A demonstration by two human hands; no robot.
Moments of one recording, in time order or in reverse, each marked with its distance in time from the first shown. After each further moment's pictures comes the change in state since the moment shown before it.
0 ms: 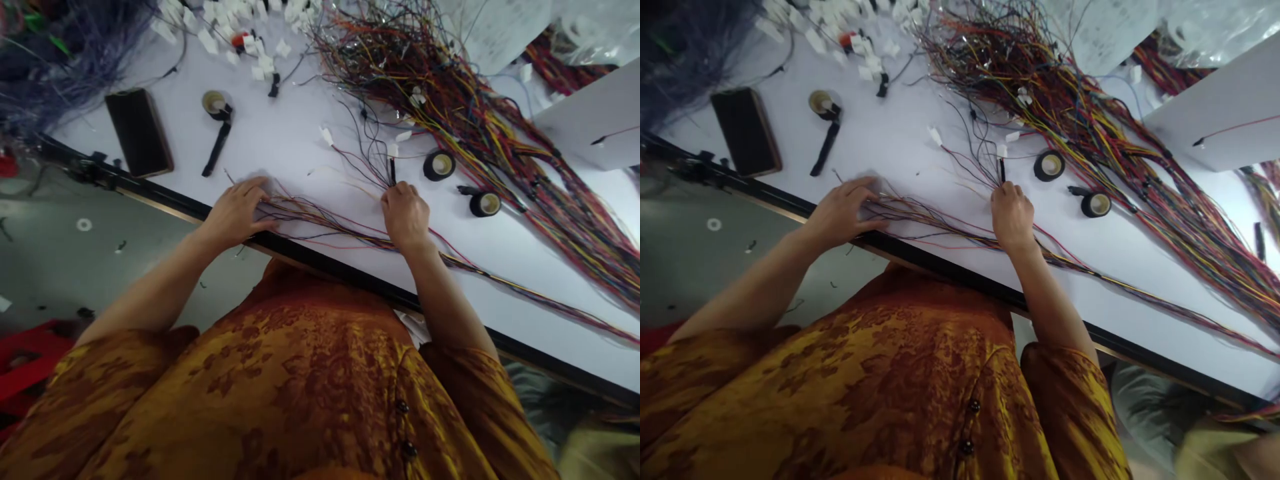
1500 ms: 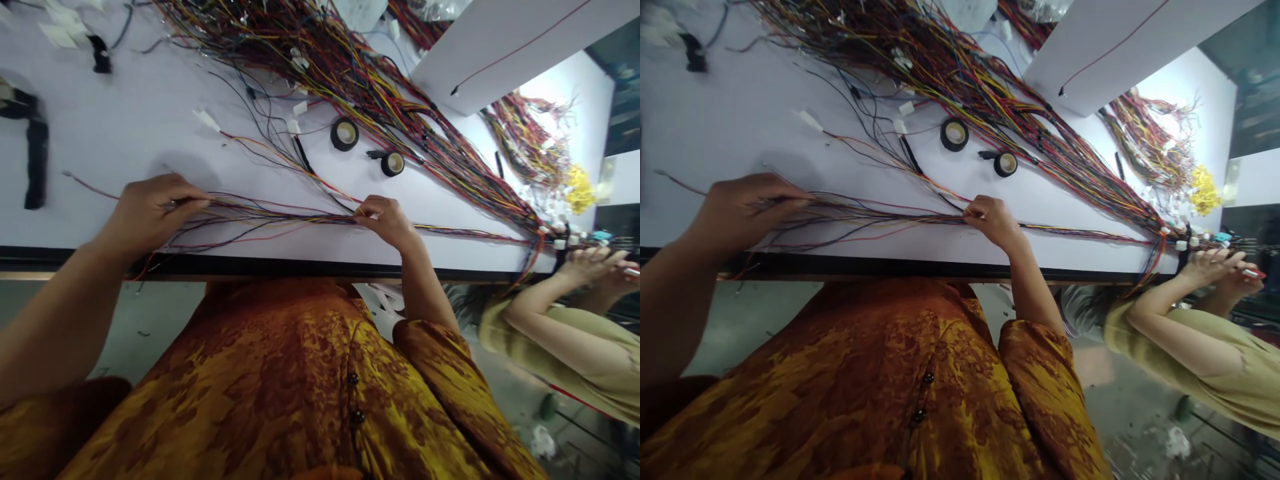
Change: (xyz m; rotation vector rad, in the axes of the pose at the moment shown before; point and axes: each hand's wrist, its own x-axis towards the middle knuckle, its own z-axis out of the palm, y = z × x) left_hand 0.061 0.033 0.002 -0.381 0.098 0.319; right_hand -0.087 0.085 -0.064 0.355 -0.191 0.065
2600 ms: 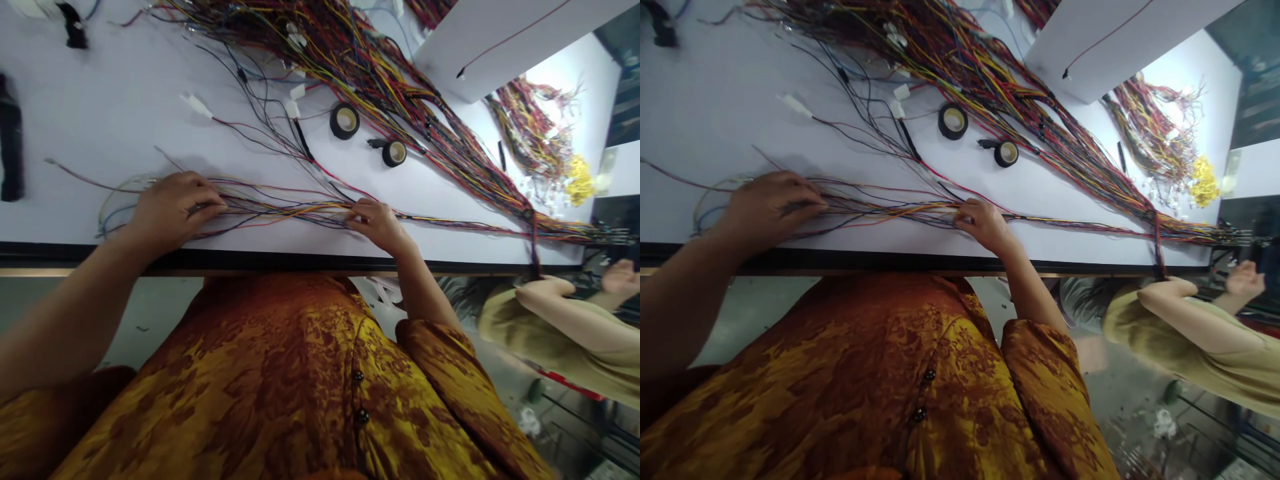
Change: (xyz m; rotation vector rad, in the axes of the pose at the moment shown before) left_hand -0.001 -0.009 0.029 0.276 -0.090 0.169; right_hand -0.015 -0.008 0.017 -0.032 -0.043 -0.060
